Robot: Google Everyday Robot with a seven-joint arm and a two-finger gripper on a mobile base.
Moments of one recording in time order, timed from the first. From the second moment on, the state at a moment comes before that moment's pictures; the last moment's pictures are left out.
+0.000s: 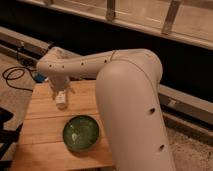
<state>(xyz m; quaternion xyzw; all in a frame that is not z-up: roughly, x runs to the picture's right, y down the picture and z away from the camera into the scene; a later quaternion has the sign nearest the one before) -0.226 0.035 0.788 -0.25 0.11 0.54 0.79</state>
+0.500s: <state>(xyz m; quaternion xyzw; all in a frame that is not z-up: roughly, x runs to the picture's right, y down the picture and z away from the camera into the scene) -0.251 0.057 0.819 -0.29 0.11 0.54 0.79</state>
